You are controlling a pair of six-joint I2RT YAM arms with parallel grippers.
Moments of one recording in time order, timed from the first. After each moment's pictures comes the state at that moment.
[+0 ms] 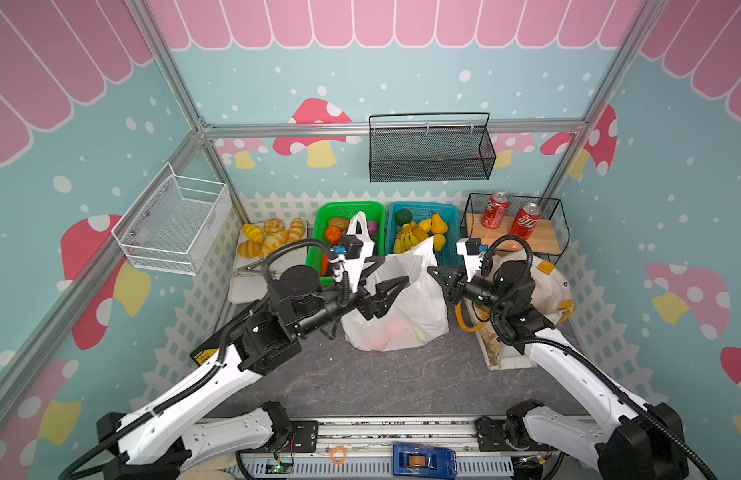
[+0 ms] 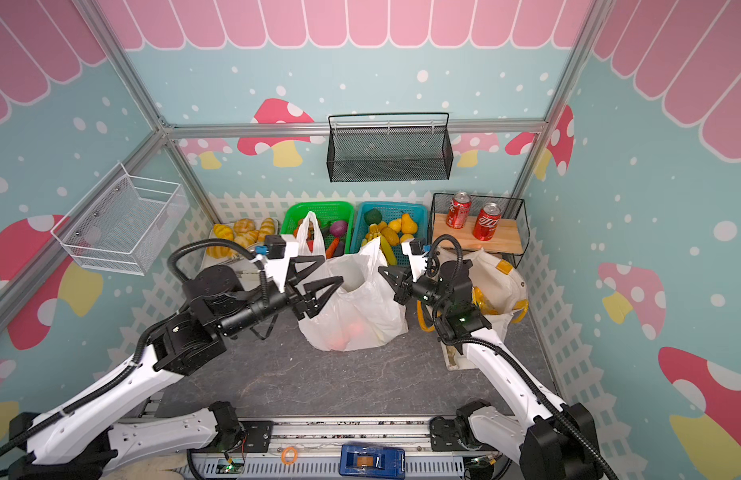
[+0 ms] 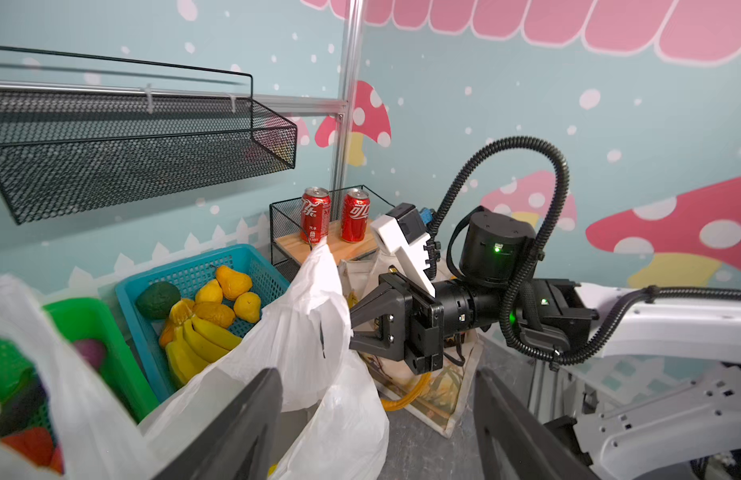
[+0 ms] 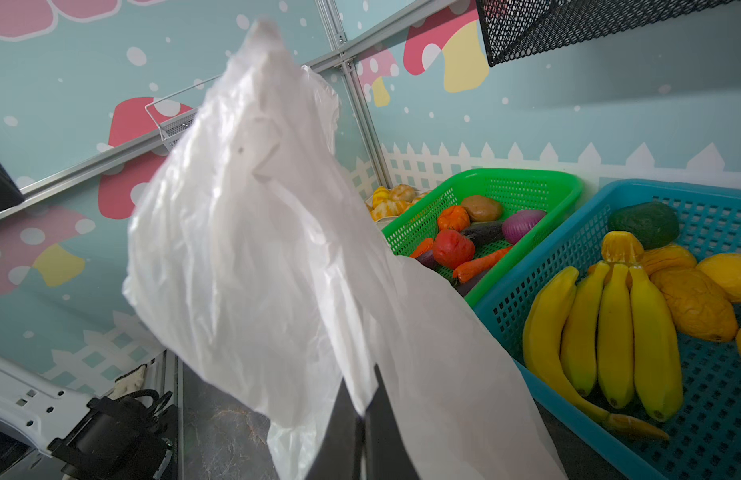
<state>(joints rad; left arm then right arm) -0.95 1.09 1.27 -0.23 -0.01 -0.11 0.36 1.09 0.77 0.27 -0.62 0.31</state>
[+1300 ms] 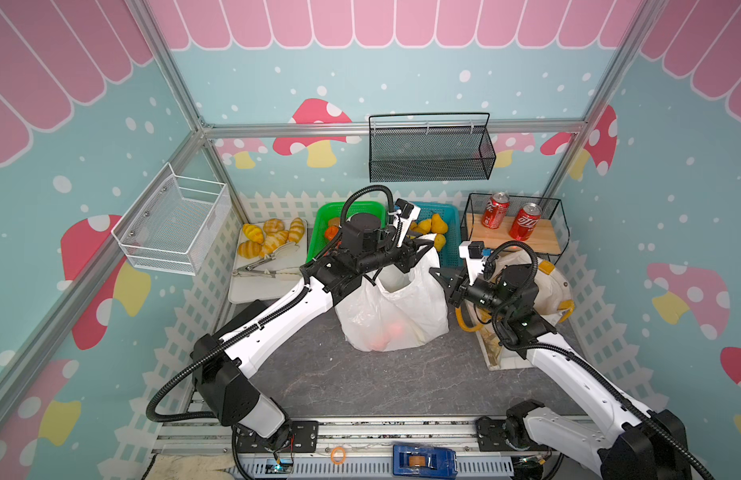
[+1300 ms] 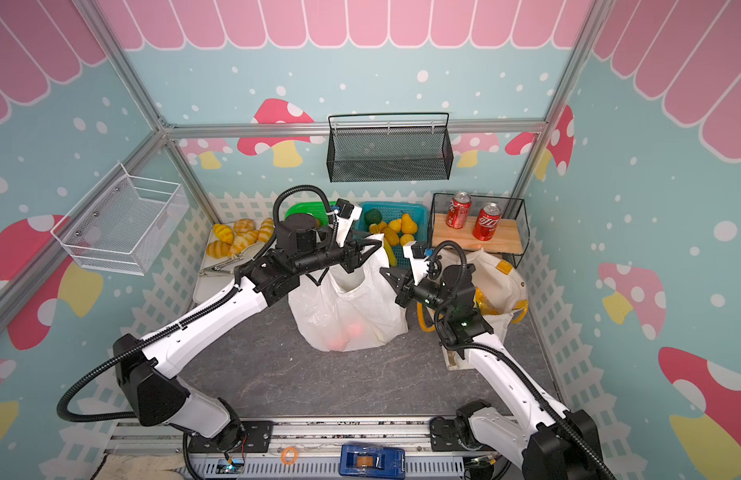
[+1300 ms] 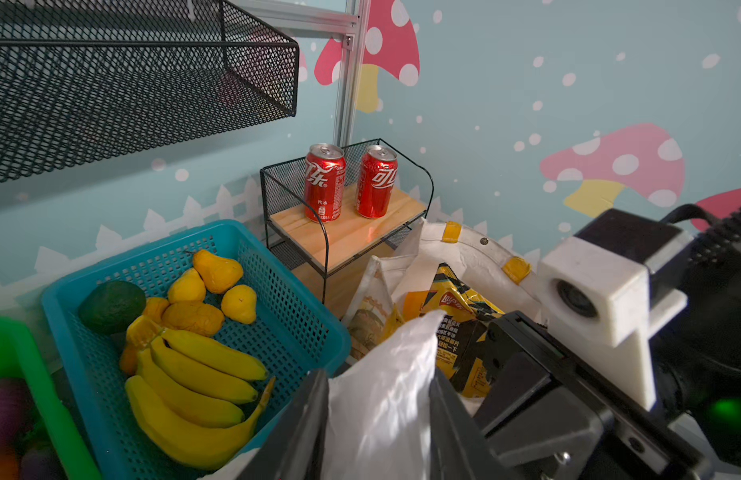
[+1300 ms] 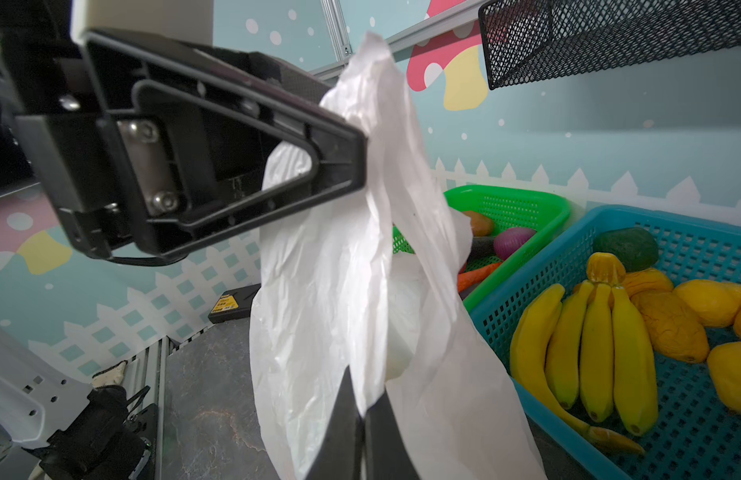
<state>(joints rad) -0.70 1.56 1.52 -0.13 0.33 -0.16 0.36 1.06 0.74 0.29 -0.60 0.24</state>
